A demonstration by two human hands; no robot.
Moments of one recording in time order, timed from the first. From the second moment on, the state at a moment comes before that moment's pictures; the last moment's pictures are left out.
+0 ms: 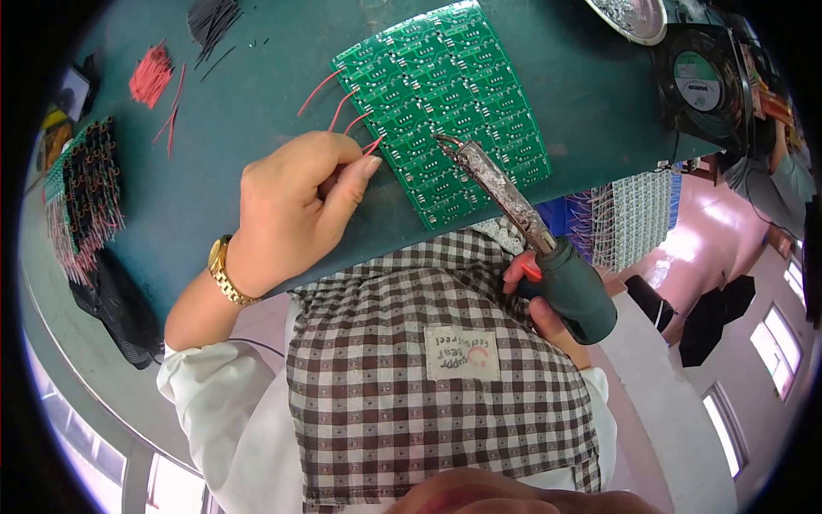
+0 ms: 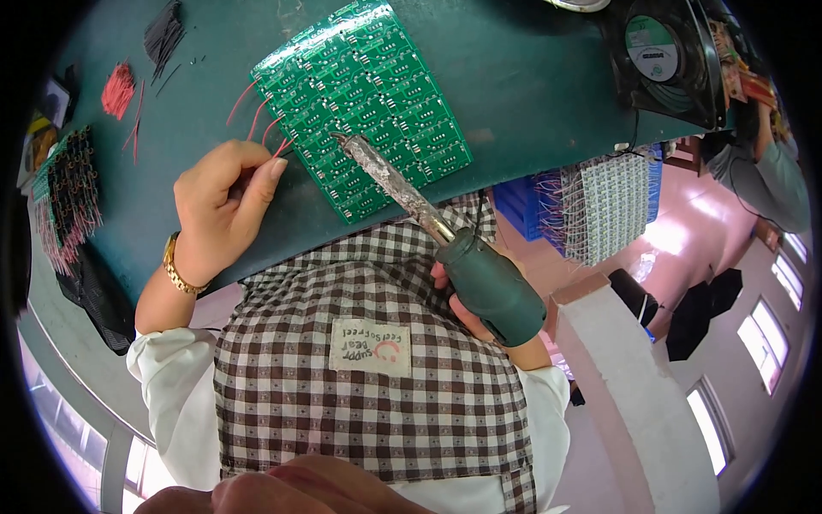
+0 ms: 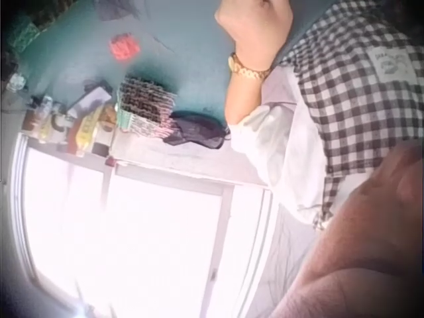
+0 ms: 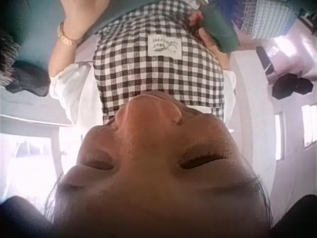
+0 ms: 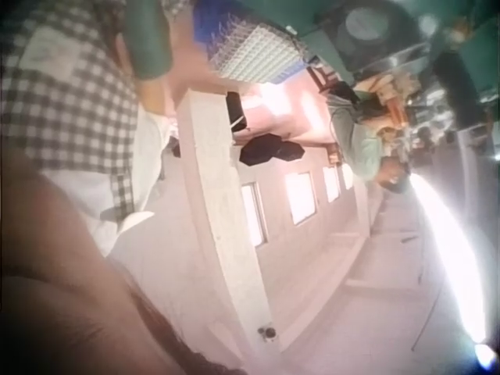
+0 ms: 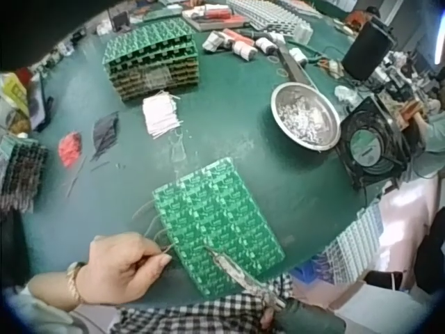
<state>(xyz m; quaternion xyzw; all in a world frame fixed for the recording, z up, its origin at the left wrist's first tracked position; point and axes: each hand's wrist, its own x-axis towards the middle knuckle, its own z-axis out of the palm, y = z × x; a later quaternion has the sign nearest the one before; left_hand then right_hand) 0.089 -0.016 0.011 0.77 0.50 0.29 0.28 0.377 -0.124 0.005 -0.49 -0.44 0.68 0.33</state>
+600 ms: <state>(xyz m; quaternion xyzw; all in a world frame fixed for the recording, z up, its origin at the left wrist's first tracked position) 0.096 -0.010 -0.001 0.75 0.54 0.28 0.26 0.371 -0.114 0.005 -0.46 -0.45 0.69 0.33</state>
